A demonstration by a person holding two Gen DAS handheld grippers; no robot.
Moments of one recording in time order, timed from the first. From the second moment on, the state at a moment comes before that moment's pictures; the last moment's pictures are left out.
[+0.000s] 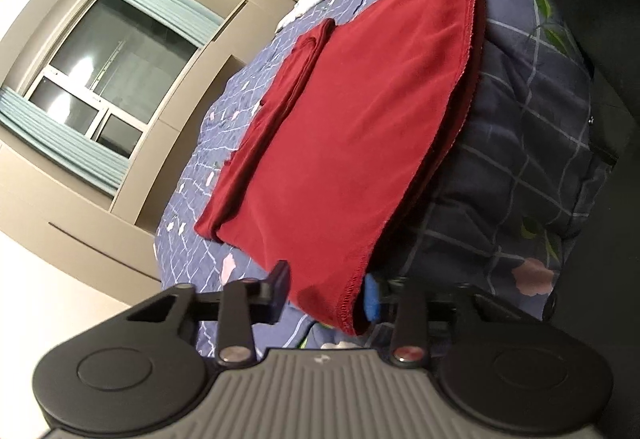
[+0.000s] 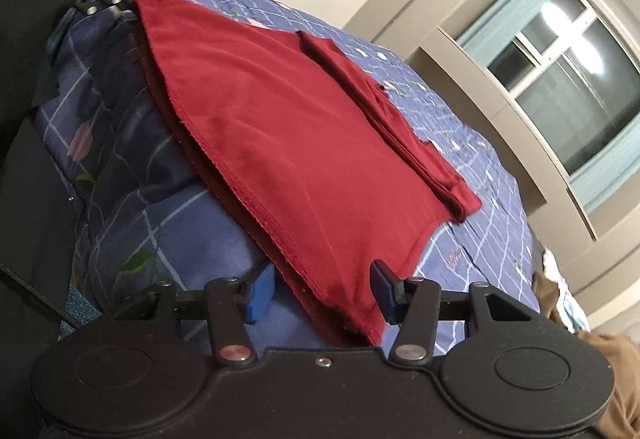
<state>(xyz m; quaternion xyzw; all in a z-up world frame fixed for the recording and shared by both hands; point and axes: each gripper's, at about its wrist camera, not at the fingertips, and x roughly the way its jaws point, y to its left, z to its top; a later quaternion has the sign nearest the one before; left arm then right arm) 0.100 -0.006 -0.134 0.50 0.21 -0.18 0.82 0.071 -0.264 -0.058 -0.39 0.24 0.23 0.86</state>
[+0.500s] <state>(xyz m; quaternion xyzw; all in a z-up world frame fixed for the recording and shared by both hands) 0.115 0.003 -0.110 0.46 0.23 -0.20 0.83 0.084 -0.268 -0.034 -0.35 0.25 0.24 0.87</state>
